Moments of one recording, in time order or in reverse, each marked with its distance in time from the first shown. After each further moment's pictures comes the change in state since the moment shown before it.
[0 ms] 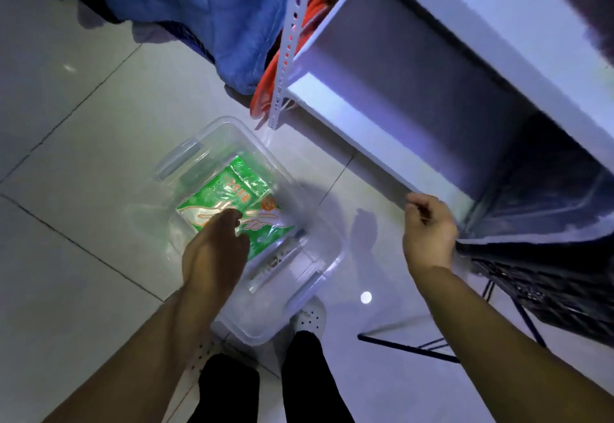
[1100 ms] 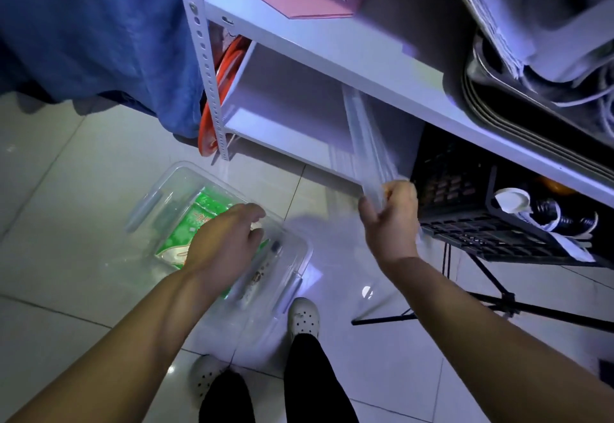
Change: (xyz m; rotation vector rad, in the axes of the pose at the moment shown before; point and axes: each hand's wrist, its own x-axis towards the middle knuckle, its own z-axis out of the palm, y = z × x) left_hand -0.028 0.114 -0.065 0.162 -0.243 0.487; right_hand -0.039 -0.055 -0.093 -0.152 0.108 -0.108
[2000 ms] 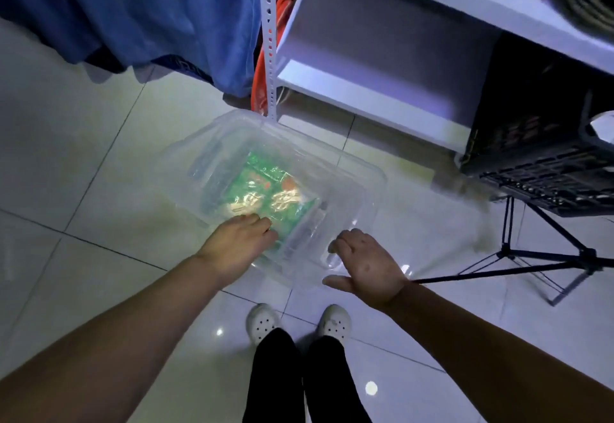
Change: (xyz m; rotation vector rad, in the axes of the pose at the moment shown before) left_hand -0.090 -0.138 0.031 0.723 -0.217 0.592; right_hand -0.178 0.023 0.082 -0.297 -0.669 -0.715
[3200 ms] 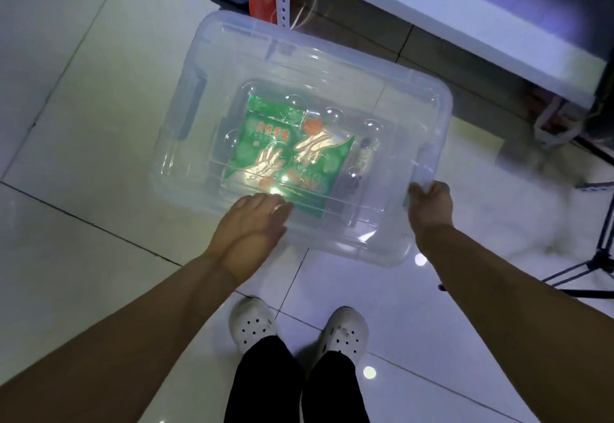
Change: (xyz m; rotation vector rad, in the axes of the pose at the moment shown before) left_hand 0.072 0.024 0.210 -0.181 0.174 -0.263; right_hand 0.080 0.162 0.179 0.769 0.465 1.164
